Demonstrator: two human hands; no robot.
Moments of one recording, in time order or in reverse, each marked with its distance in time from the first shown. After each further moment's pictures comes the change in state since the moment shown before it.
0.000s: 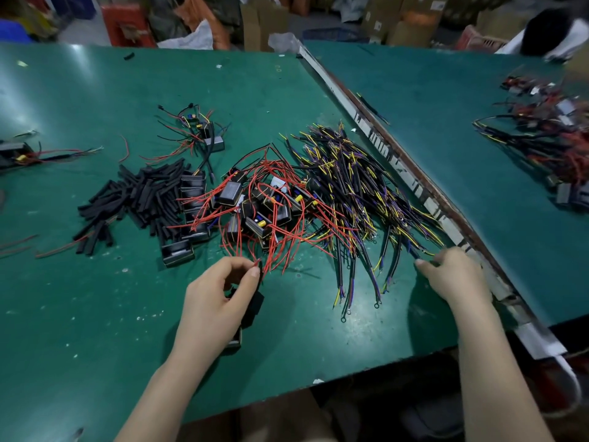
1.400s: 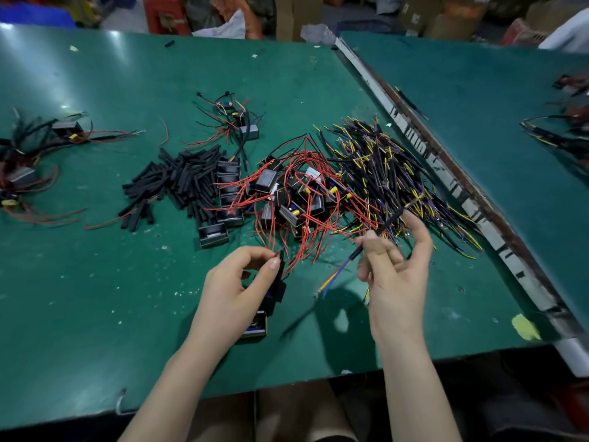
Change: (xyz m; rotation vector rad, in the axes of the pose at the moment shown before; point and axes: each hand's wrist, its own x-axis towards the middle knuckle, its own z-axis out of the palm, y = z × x) left_hand -0.006 -0.013 -0.016 -0.083 0.004 0.011; right_hand -0.123 -0.077 0.062 1.567 -0.136 -0.501
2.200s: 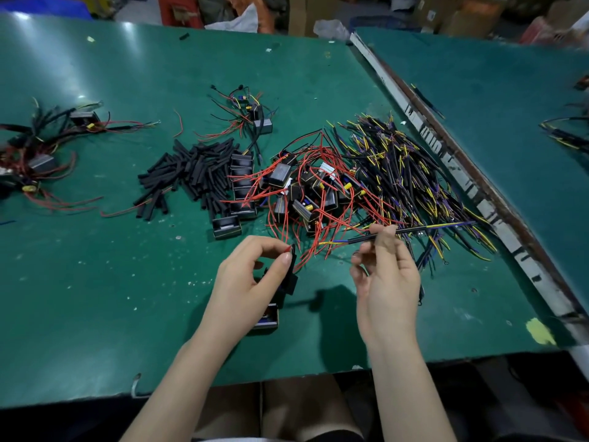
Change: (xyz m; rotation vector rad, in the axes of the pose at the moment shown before) left_hand 0.000 -0.002 -0.003 0.014 -0.007 0.148; right_hand -0.013 0.005 0.020 0.104 0.043 0.182
